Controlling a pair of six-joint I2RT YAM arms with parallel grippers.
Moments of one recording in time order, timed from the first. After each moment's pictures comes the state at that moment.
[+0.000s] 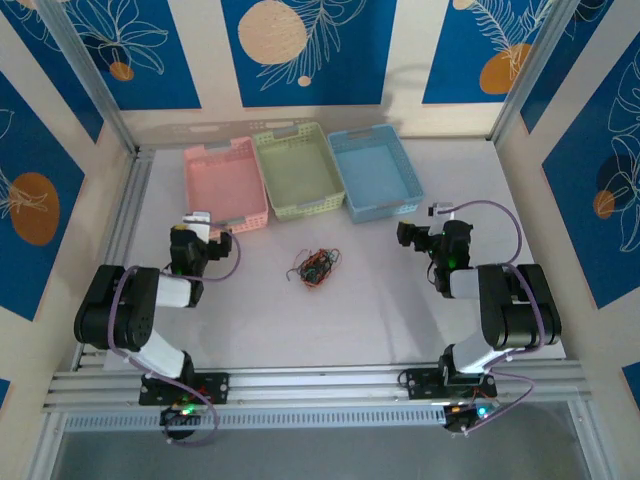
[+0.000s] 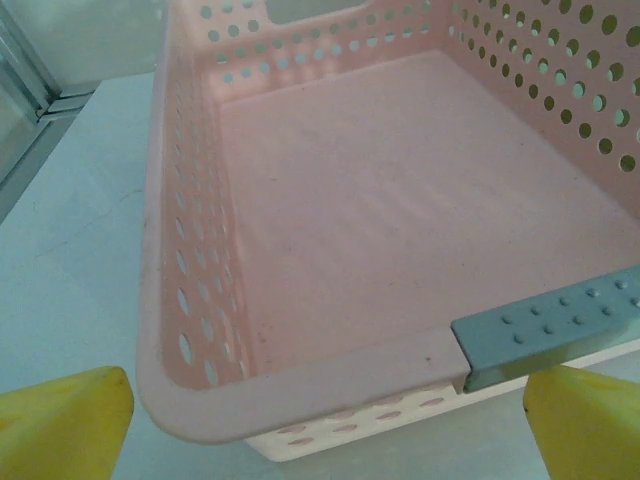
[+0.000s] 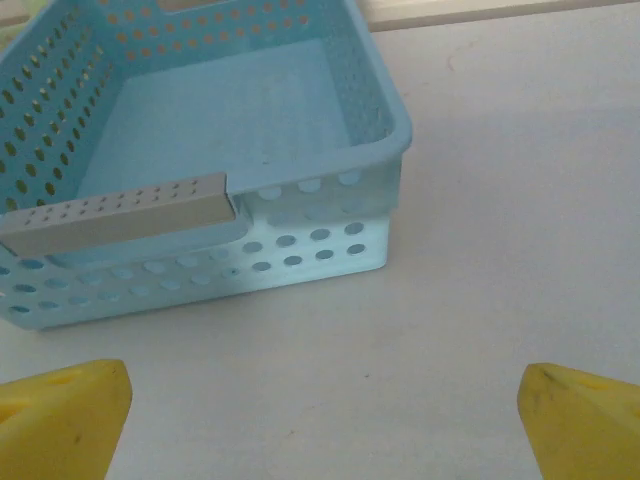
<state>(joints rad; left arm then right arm) -0.08 1.57 0.37 0.83 -0.11 0.08 0.00 1.53 0.40 0.72 -0.15 0.09</state>
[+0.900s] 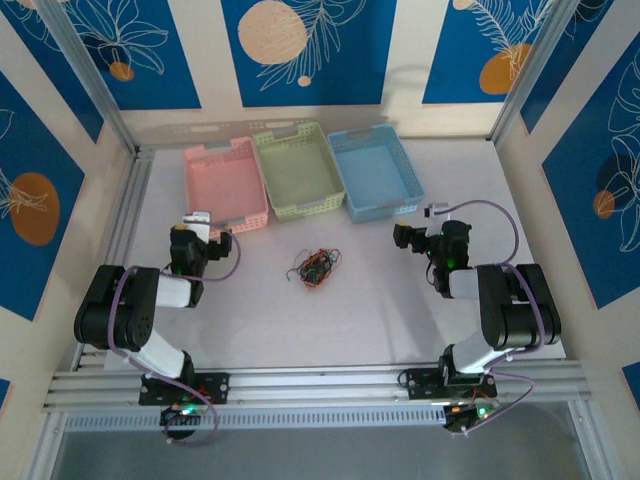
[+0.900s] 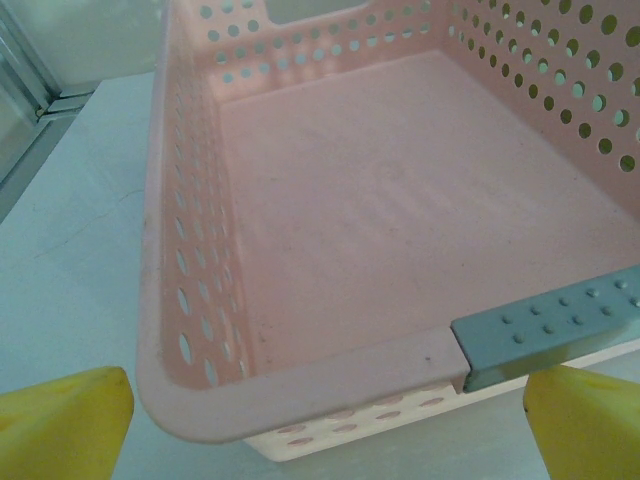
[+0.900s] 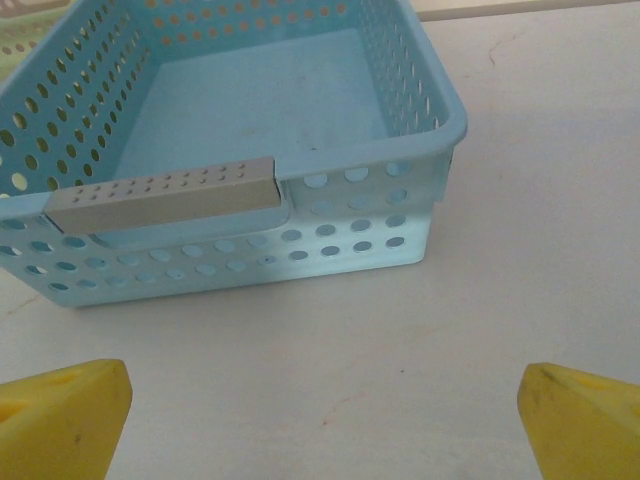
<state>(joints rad) -0.08 1.57 0.37 0.84 -0.11 0.08 0.01 1.53 0.40 0.71 -0.18 0.07</state>
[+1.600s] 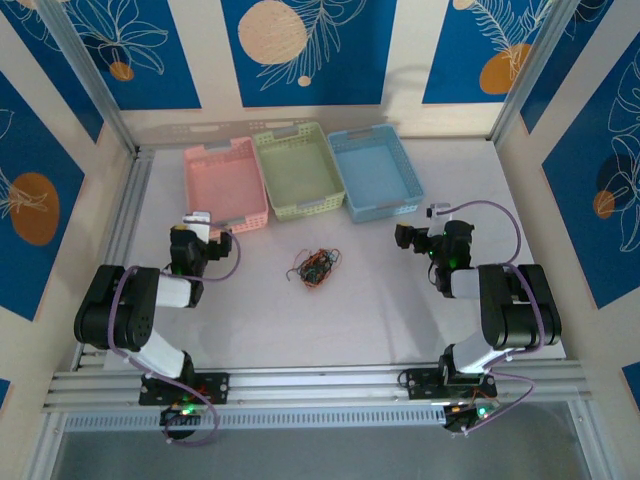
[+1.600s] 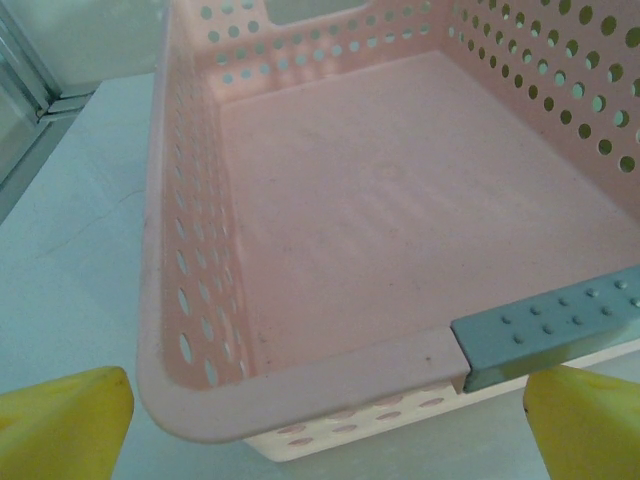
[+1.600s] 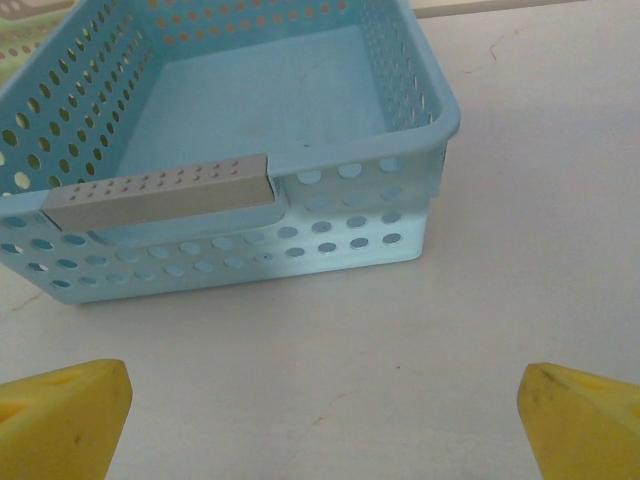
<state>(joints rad) -0.08 1.57 0.37 0.85 -0.11 0.08 0.00 1.53 0.40 0.71 -0.20 0.07</state>
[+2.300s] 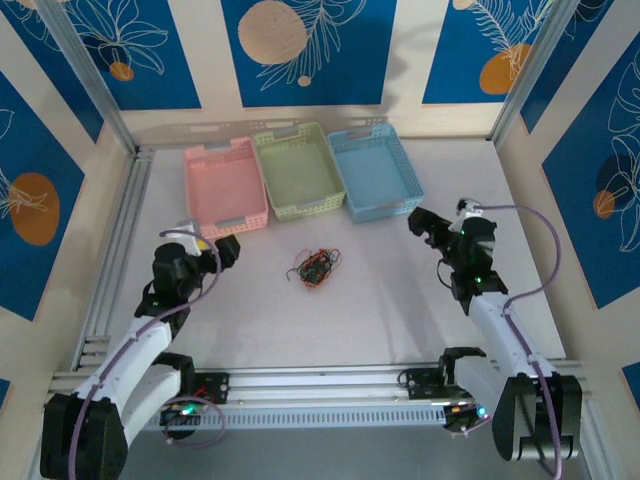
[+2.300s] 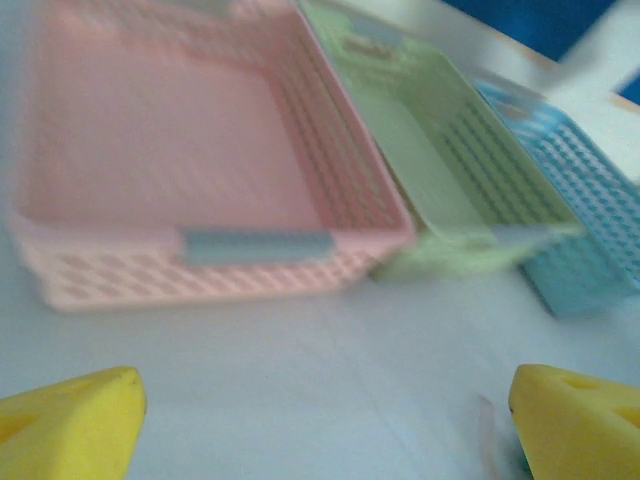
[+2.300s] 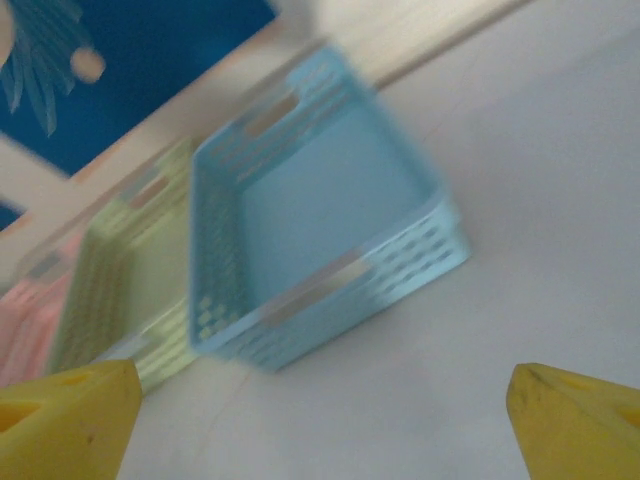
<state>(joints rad) -0.16 0.85 0.34 0.15 0.18 -0.47 0.03 0.96 0.52 0.05 -0.22 0.56</state>
